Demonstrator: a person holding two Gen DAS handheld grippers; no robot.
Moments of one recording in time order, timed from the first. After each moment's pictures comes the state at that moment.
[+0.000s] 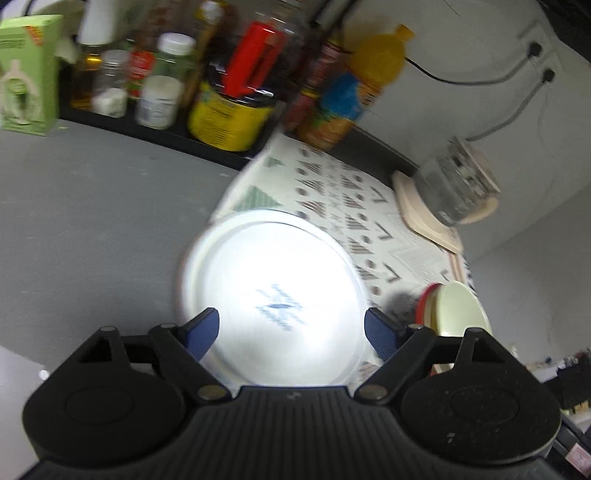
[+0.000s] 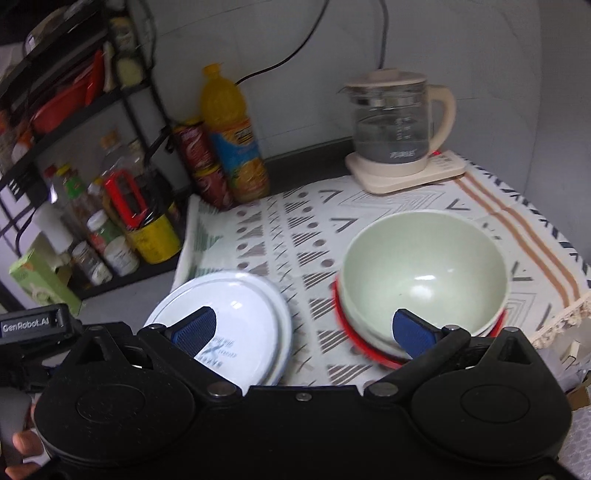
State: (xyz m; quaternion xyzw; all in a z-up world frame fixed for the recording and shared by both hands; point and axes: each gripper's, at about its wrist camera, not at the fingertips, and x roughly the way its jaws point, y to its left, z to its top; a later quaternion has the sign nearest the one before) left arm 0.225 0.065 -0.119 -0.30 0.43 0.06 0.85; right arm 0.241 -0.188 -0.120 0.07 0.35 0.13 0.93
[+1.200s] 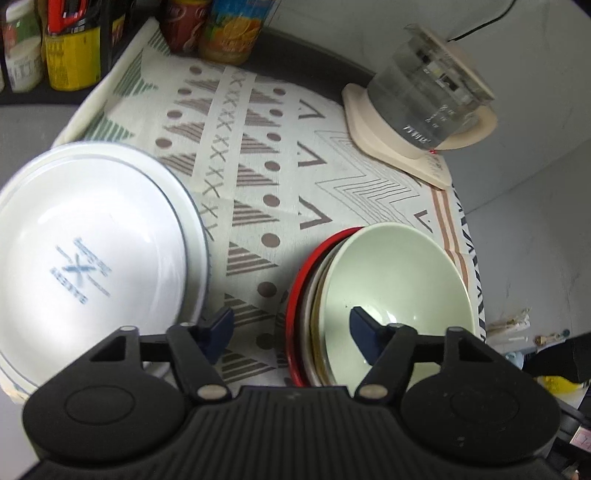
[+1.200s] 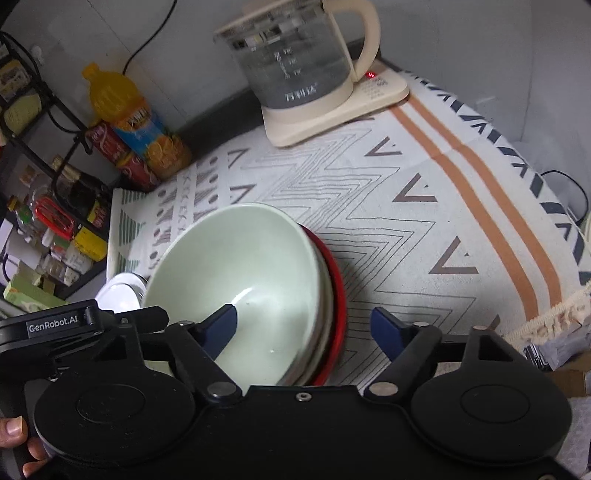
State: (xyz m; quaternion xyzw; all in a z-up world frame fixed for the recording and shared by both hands) left arm 0.343 -0.093 -0.166 -0.27 0.51 0.06 0.81; right arm 0.358 -0.337 -0.172 0.13 0.48 0.18 0.85
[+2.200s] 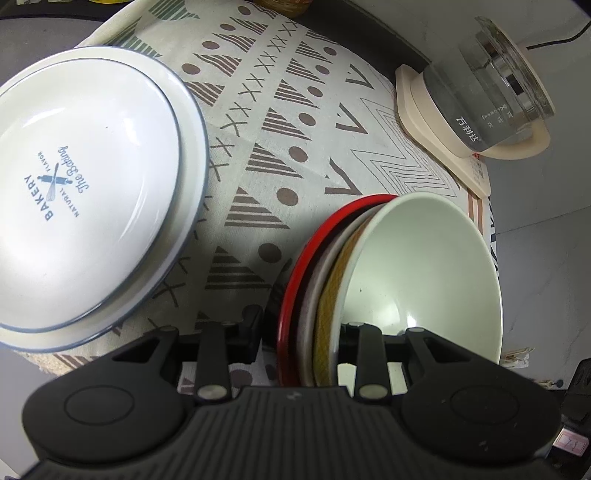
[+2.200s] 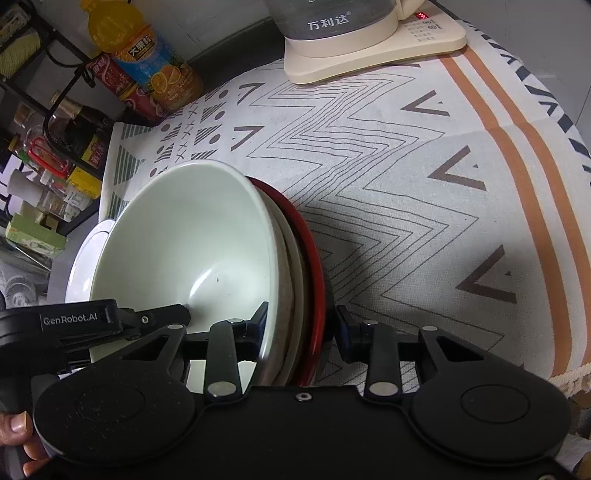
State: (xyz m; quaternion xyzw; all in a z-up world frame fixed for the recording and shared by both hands) left arm 0.348 -0.104 -0.204 -0.35 0.53 0.12 0.76; right arm 0.410 -0.333 -0.207 0.08 0.56 0.26 0.78
